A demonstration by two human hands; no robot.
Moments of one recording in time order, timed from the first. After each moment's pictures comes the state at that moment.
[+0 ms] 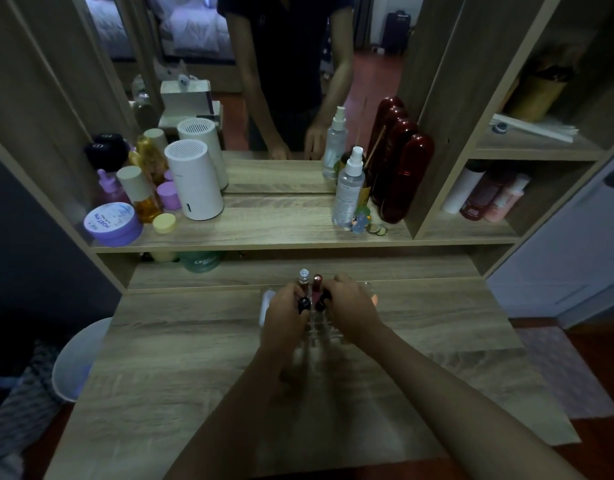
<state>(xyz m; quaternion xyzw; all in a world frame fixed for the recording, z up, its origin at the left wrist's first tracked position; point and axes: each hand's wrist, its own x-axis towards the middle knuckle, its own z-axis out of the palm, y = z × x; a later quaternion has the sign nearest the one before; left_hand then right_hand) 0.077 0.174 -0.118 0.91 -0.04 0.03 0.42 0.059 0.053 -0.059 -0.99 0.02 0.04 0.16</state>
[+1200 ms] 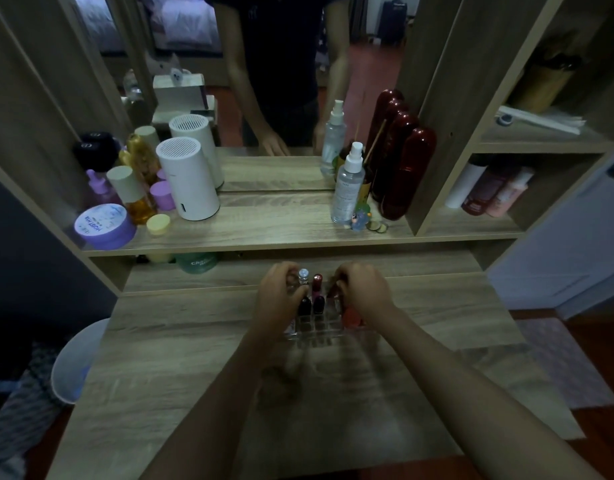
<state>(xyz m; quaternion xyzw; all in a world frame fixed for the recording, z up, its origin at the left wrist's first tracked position) 0.108 0.185 -0.100 0.89 -0.11 0.03 0.45 0.081 0.028 -0.055 -0.98 0.07 0.02 0.17</state>
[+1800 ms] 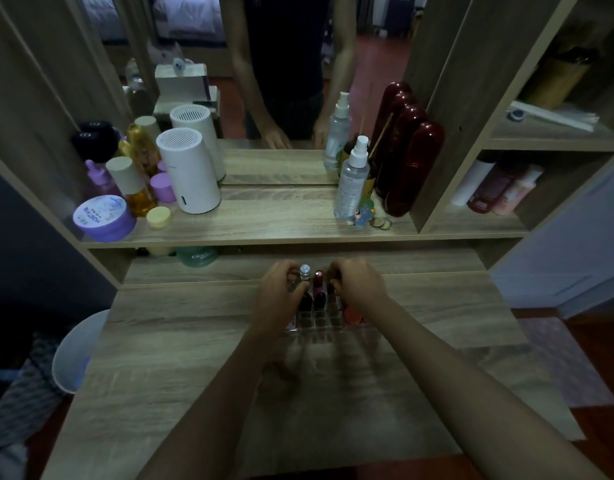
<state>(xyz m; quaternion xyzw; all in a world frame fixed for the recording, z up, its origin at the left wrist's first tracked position) 0.109 0.185 -0.104 0.88 -0.11 0.06 0.46 0.090 0.036 -0.052 -0.98 0.06 0.07 0.16</state>
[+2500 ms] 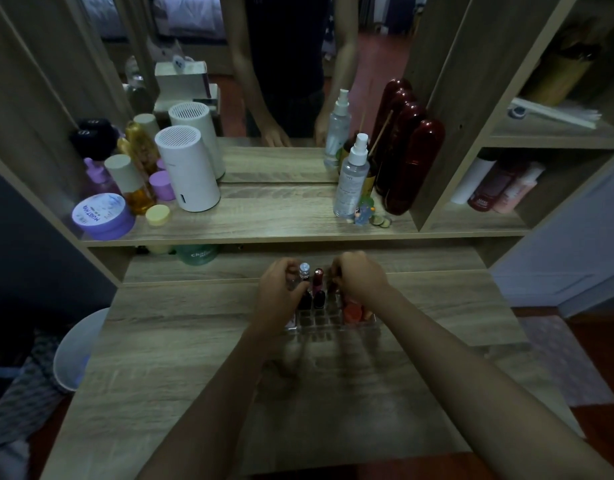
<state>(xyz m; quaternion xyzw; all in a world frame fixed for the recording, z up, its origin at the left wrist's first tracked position) 0.109 0.184 -0.104 0.87 -0.09 0.03 0.48 0.101 0.031 -0.047 -0.98 0.05 0.10 0.13</state>
